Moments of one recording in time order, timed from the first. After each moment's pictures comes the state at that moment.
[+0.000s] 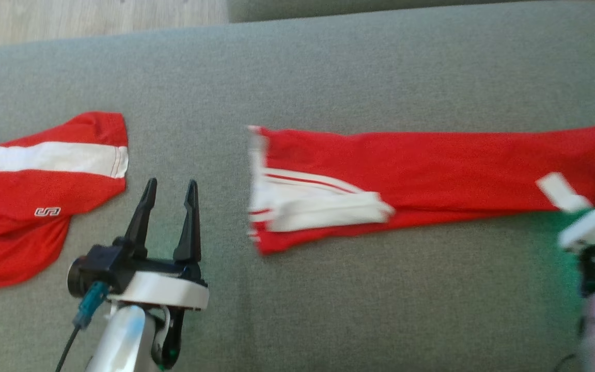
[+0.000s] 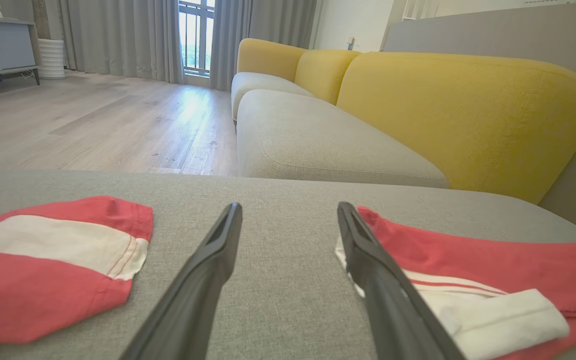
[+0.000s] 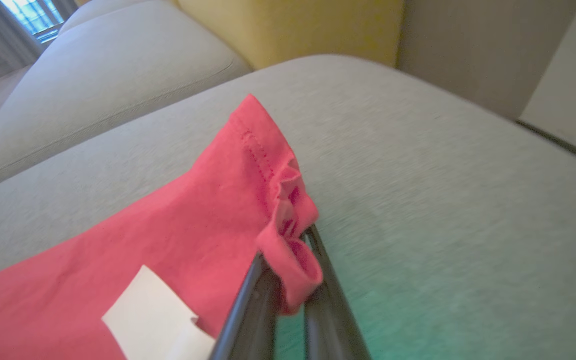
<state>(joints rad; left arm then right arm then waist) -0.22 0.07 -0.19 0.32 -0.27 -0.11 -0.26 -0.49 -0.08 -0.54 0.82 0.01 0.12 -0.07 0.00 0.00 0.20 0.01</state>
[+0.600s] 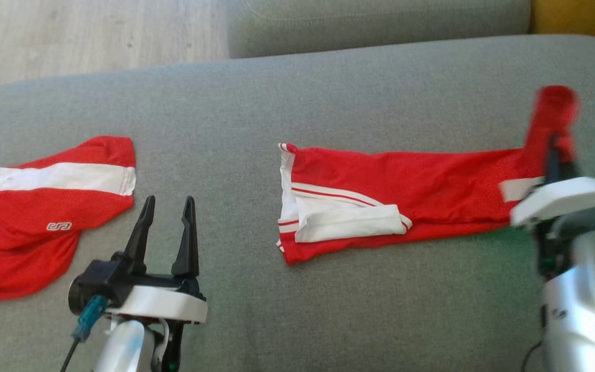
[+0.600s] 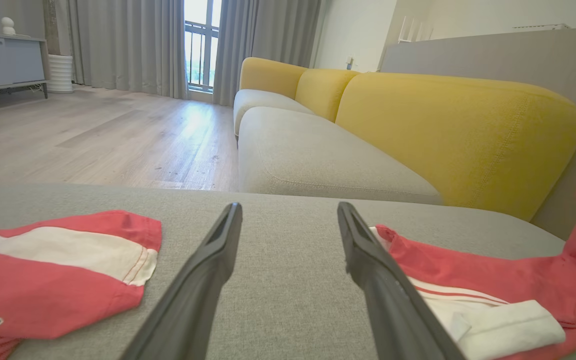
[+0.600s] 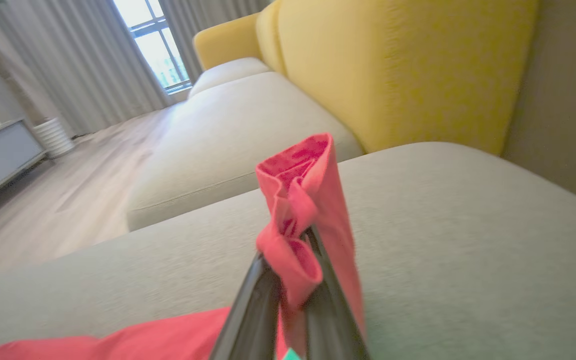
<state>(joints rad) -0.17 0.05 -0.16 0.33 -0.27 -0.12 -0.26 -0.46 -0.05 -0.31 0.62 0.12 0.12 -0.05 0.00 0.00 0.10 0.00</state>
